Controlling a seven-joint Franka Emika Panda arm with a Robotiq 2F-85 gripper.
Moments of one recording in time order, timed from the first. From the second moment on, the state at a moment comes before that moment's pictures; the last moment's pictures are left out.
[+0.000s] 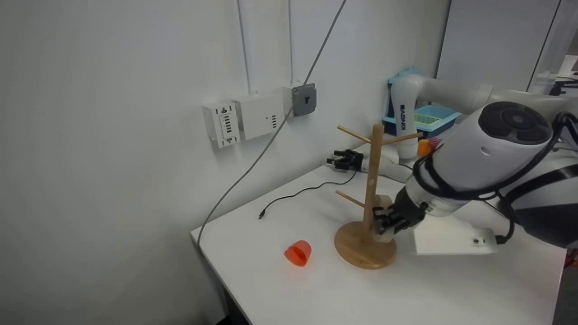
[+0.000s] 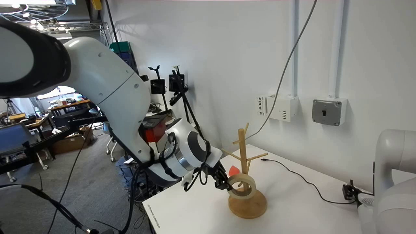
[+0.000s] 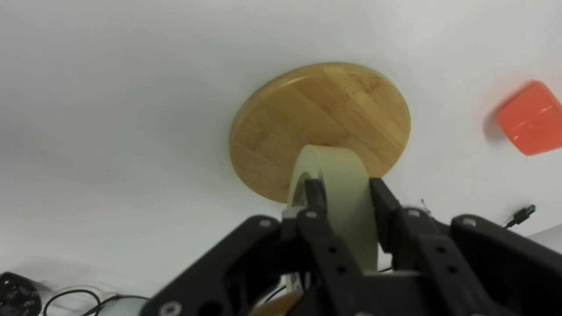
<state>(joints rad) 0.18 0.46 -0.15 -2.16 -1.03 3.01 1.69</state>
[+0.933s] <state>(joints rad) 0.18 0.46 -0.14 -2.16 -1.03 3.01 1.69</state>
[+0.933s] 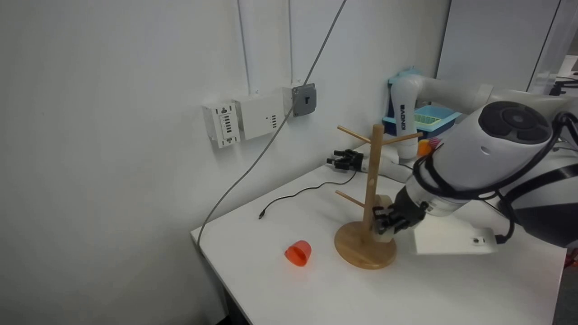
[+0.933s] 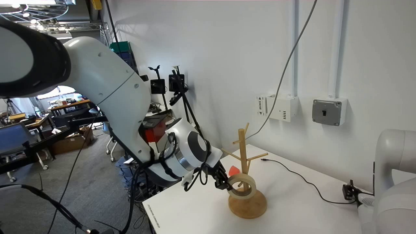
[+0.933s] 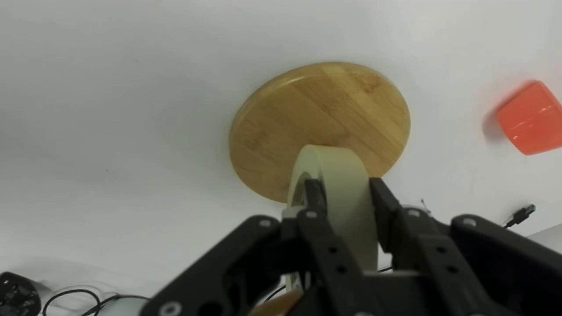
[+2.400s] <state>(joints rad) 0.19 0.28 -0.19 -2.34 -1.13 3.04 1.75</state>
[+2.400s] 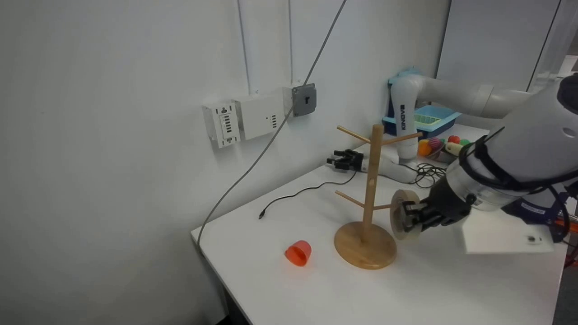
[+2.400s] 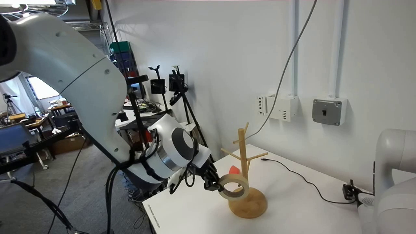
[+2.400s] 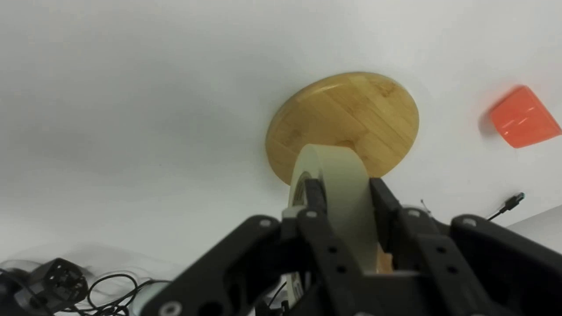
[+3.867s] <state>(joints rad) 0.19 0.16 -0.24 -2.42 -1.37 3.02 1.98</state>
